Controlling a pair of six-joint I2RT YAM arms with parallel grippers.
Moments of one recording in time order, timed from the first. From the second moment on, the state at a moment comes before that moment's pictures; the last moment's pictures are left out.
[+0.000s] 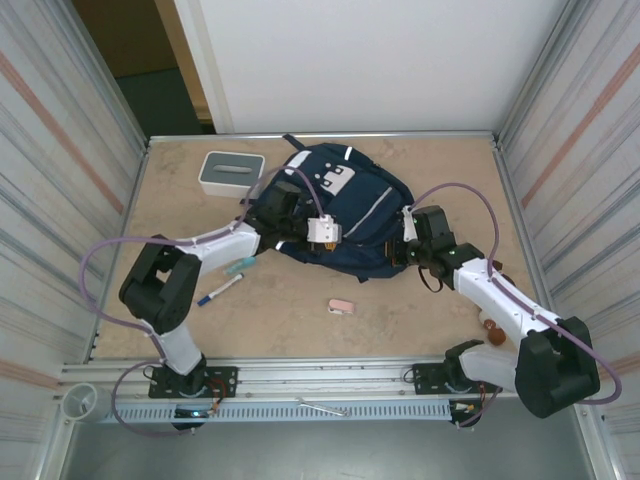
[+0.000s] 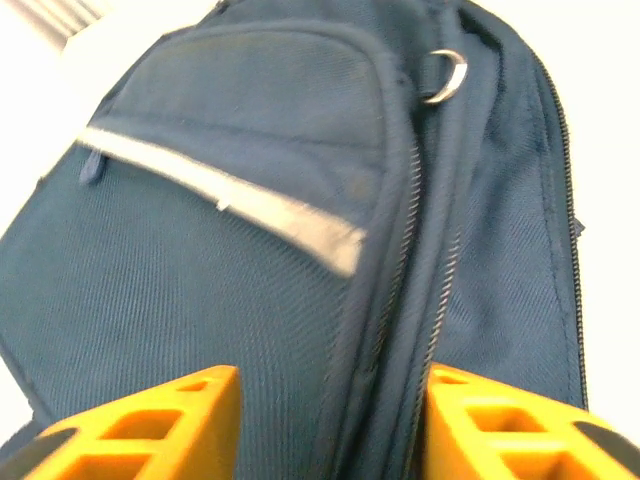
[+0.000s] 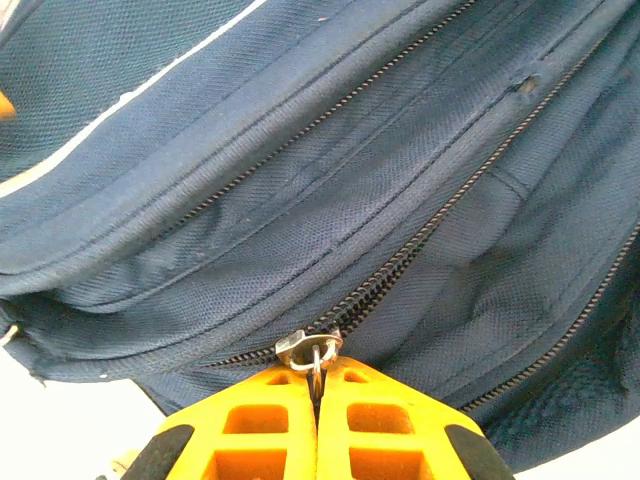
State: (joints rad) left arm -0.59 1.72 1.06 -0.03 0.54 0.99; right arm 0.38 1.17 0.71 -0.37 -0.15 0.31
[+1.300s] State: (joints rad) left arm -0.65 1.59 0.94 0.12 0.67 0.86; right arm 0.35 1.20 0.82 -0.47 -0.13 0.30
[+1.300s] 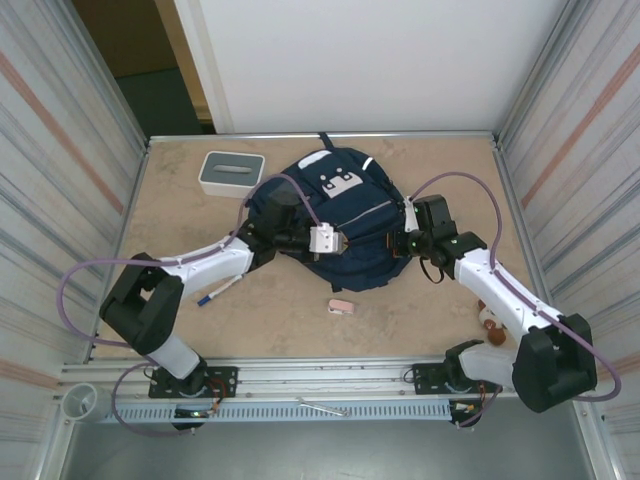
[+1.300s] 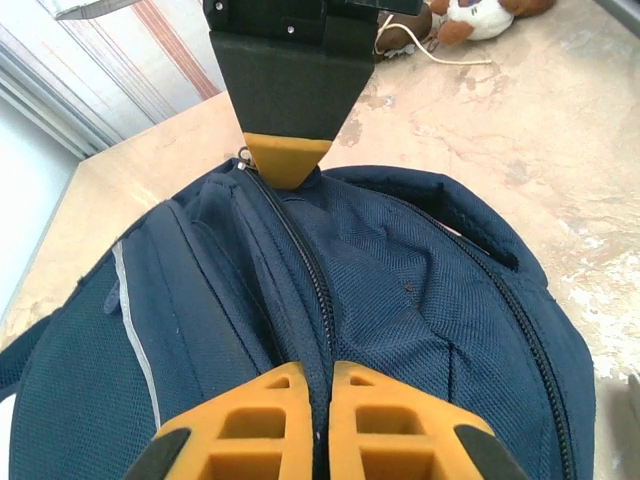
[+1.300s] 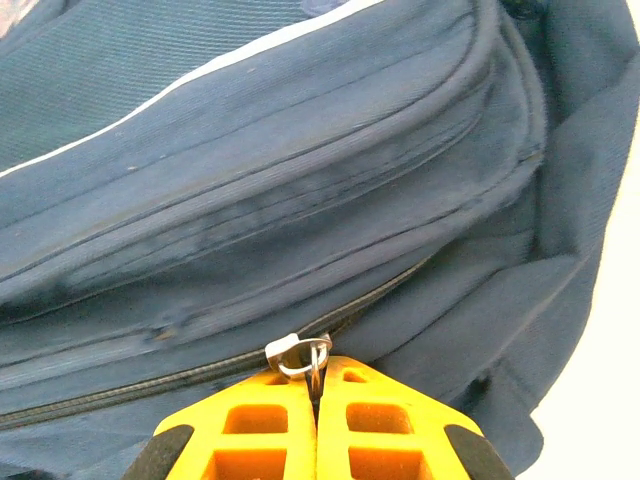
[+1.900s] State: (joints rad) left arm -0.80 1.53 0.95 -0.02 0.33 0.67; right arm 0.44 1.17 0.82 -0.45 -0.22 0.31
